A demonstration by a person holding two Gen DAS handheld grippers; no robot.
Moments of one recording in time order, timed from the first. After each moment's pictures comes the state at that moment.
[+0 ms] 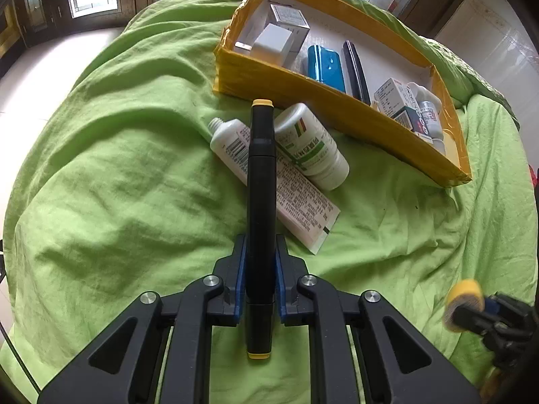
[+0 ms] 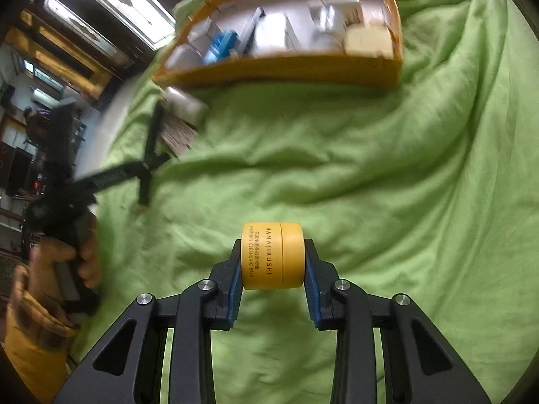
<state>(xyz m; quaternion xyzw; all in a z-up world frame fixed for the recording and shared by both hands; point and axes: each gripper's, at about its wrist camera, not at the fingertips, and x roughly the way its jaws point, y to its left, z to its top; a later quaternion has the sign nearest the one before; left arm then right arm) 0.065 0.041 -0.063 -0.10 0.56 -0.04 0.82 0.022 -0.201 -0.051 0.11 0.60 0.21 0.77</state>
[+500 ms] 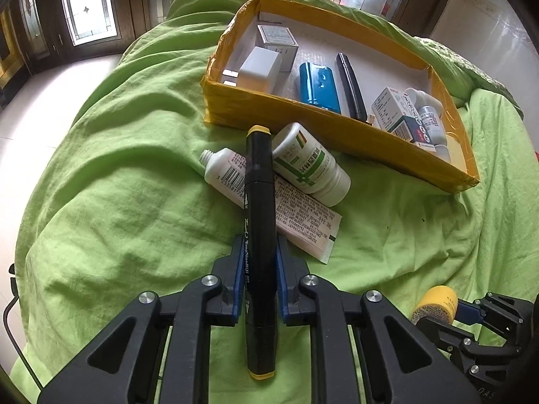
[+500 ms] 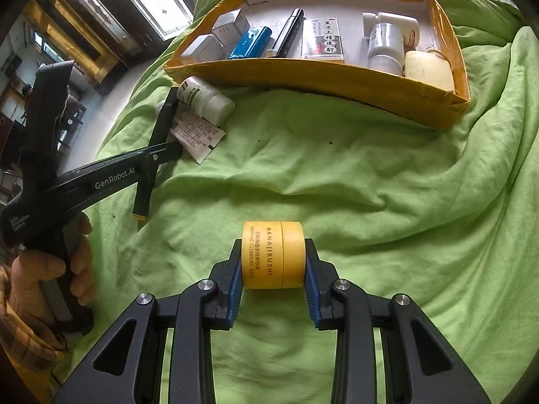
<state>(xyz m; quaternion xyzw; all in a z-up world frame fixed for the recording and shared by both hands) 0.081 0.030 -0.059 -0.06 0.52 -0.03 0.85 0.038 -0.153 -0.068 0.06 0.59 0.21 0.78</state>
